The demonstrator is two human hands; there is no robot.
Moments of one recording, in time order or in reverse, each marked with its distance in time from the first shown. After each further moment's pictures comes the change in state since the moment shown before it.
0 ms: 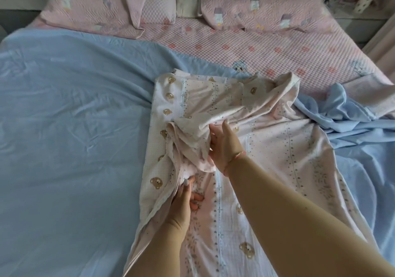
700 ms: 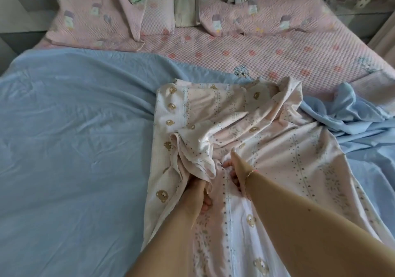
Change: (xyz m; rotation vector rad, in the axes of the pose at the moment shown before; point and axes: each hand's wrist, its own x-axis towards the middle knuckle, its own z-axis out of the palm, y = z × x) left_hand 0.025 0.060 0.013 0.125 -0.012 -0.104; right_hand 0.024 0.019 -0.056 -0.601 0.214 0.198
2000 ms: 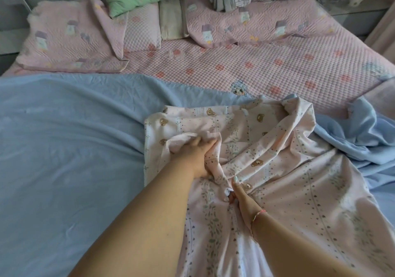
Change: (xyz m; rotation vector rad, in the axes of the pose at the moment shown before) left_hand 0.172 0.152 -0.020 1.421 -0.166 0.497; right_hand 0.089 0.007 0.006 0.160 0.066 -0.031
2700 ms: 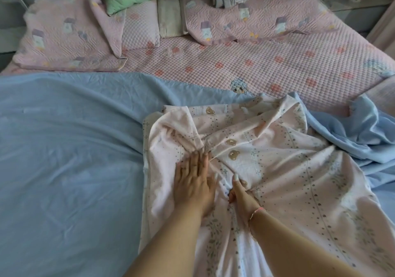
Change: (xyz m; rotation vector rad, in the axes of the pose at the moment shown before) left_hand -0.033 0.022 0.089 -0.037 0.438 -0.126; right_hand -0.023 -0.012 0.000 -0.255 0.048 -0.147
